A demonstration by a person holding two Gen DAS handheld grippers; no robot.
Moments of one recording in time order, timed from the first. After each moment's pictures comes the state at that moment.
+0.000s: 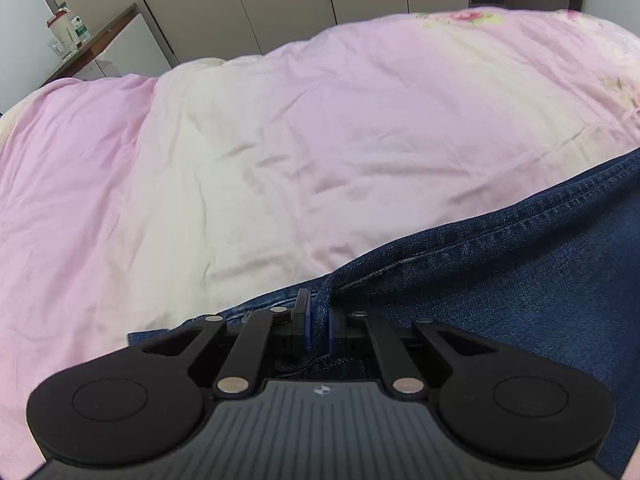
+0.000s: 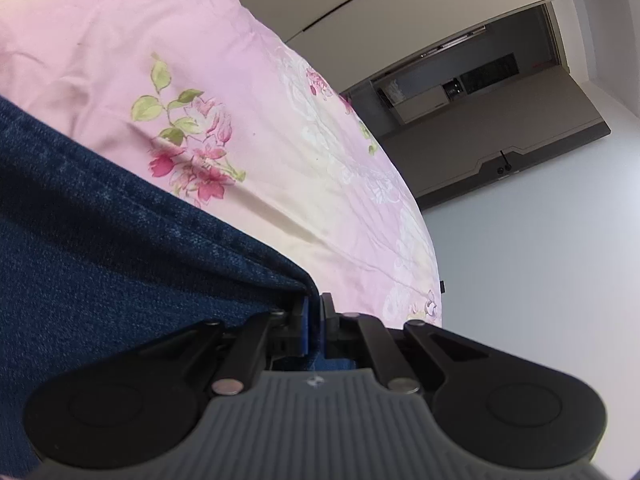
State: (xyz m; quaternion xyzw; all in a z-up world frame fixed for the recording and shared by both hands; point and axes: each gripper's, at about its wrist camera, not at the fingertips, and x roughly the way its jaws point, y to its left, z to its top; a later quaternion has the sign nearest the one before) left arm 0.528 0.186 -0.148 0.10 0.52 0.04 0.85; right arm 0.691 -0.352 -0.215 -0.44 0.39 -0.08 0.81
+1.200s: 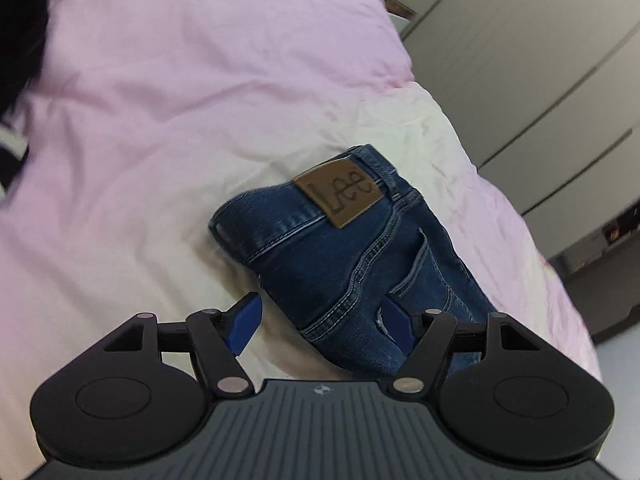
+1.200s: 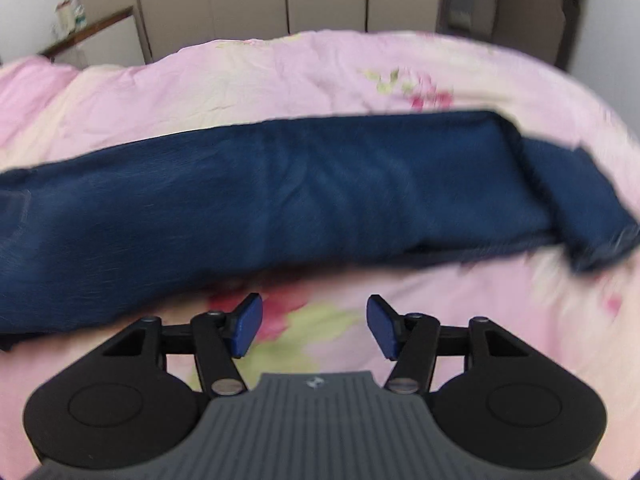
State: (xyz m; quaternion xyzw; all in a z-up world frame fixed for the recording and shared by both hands) left arm 0.276 0.326 -0.160 -0.42 0.33 0.20 0.82; right arm 0.467 -0.277 -0.222 0.02 0.44 0.08 0.89
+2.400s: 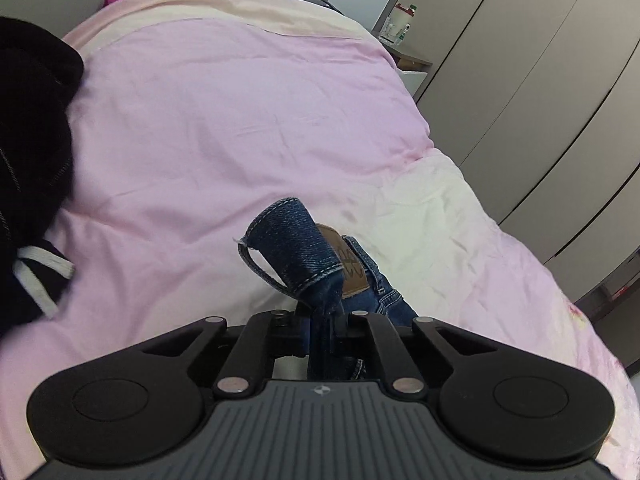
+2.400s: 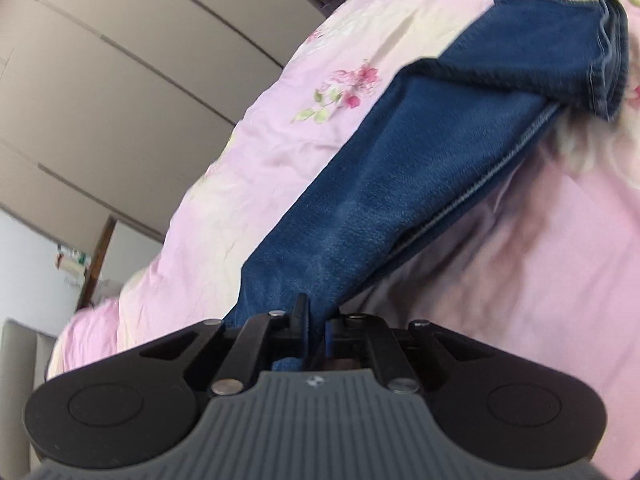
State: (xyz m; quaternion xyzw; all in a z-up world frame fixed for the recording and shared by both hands) left arm 0.274 0.337 -0.095 -0.31 0.30 0.29 0.85; right arm 0.484 -0.326 -0.197 0.39 0.39 0.03 0.84
